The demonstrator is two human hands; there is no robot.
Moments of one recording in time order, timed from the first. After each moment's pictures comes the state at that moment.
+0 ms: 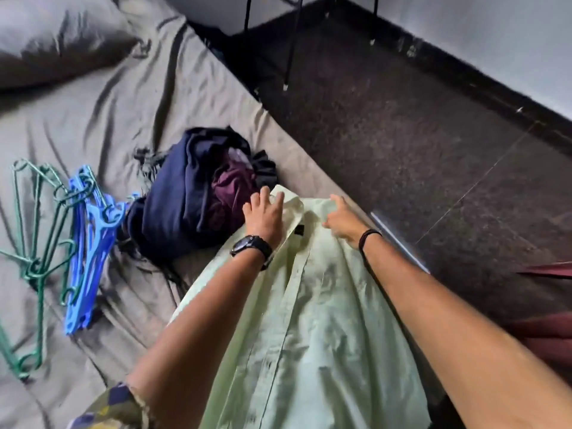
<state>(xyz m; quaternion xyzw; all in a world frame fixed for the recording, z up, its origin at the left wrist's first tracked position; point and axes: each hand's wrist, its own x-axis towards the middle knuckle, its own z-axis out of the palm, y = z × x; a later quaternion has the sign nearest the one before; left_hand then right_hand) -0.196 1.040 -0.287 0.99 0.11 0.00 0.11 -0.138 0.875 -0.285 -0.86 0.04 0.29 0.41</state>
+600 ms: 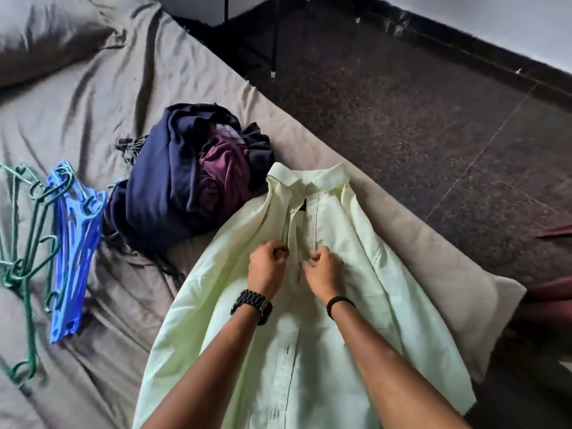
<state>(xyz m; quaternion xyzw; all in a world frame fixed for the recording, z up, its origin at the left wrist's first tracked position) -0.297 1.024 -0.383 0.90 0.19 -0.01 0.39 -0.287 0.905 -0.399 -0.89 0.11 0.15 0.41</state>
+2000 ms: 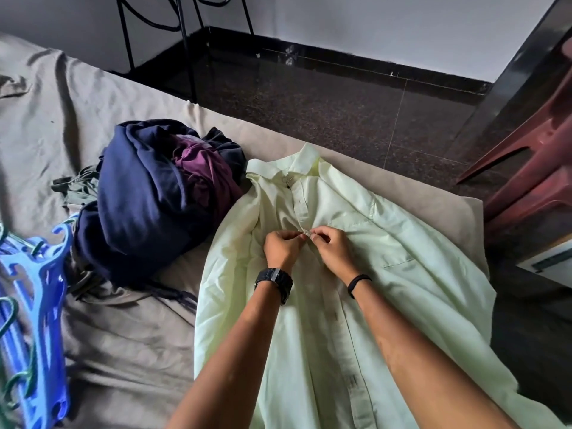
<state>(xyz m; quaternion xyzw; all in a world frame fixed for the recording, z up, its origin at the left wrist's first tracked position) -0.288 1.038 -0.423 0.73 0.16 -0.13 0.65 -0.311 0.931 -0.424 -0.83 0.15 -0.06 0.54</state>
